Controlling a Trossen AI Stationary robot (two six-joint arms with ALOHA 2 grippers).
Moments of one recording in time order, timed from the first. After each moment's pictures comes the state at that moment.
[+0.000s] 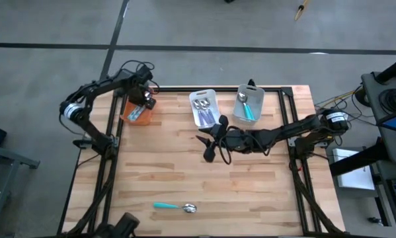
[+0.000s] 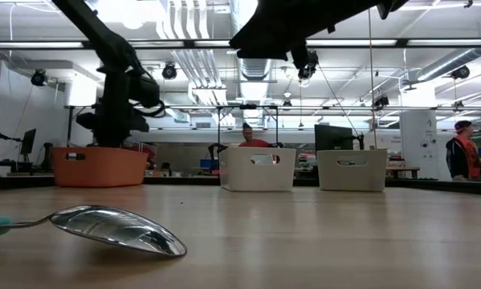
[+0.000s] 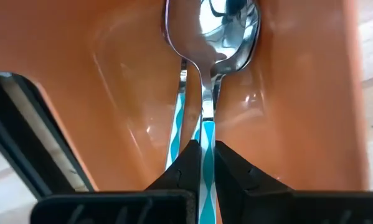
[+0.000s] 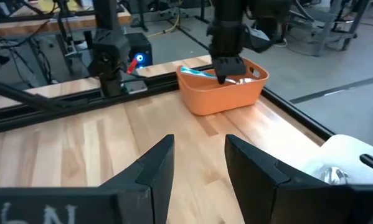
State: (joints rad) left arm 0.99 1.62 1.09 -0.99 -0.12 -0.17; right arm 0.13 1.57 0.99 0.31 0.49 0.18
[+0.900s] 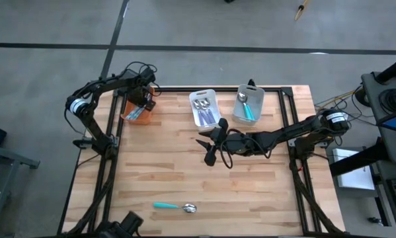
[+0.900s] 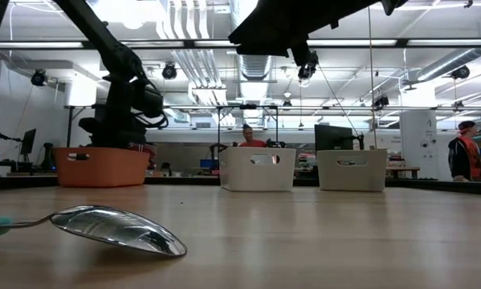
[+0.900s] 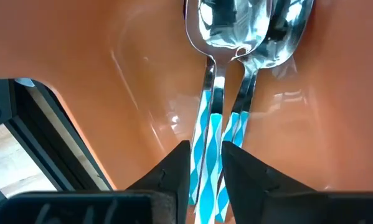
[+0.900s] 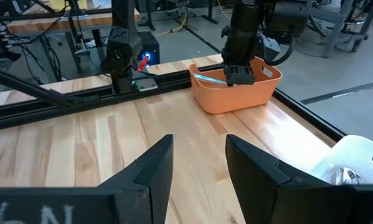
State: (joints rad) left arm 0.99 1.71 1.10 -0.99 -0.23 -0.12; right arm 0.17 1.57 0.99 0.31 0.49 0.18
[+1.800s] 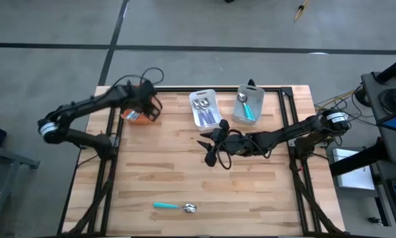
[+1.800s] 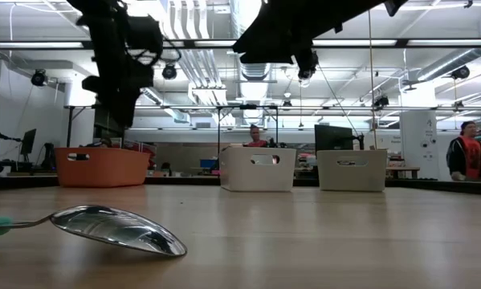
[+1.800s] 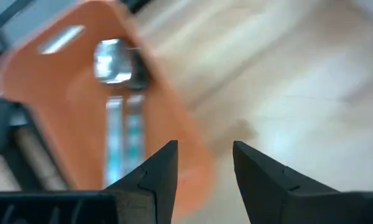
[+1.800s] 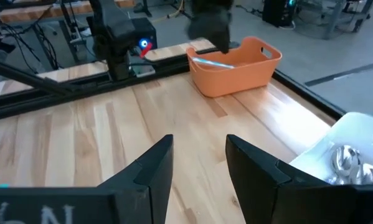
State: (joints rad) left arm 0.58 1.26 0.99 -0.95 -0.27 -0.30; right arm 0.17 1.57 0.99 0.24 0.49 0.24
